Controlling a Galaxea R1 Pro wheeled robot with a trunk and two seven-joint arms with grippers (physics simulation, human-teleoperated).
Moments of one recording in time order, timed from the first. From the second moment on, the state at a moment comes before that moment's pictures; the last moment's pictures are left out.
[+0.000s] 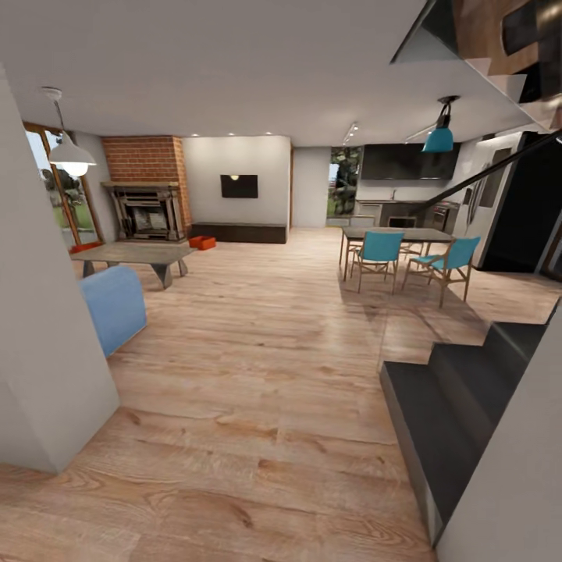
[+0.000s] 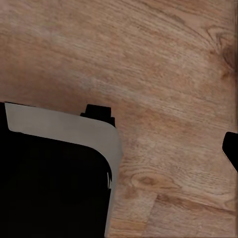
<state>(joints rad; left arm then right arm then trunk) 0.00 -0.02 0.02 -0.05 0.29 -0.09 0.00 -0.16 -0.06 0.55 0.02 -0.39 -0.15 0.02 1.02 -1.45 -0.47</state>
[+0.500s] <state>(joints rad) 0.00 -0.02 0.01 -0.05 0.29 -0.09 0.00 -0.16 -0.07 0.55 0.02 -0.37 -0.15 0.02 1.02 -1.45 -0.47</state>
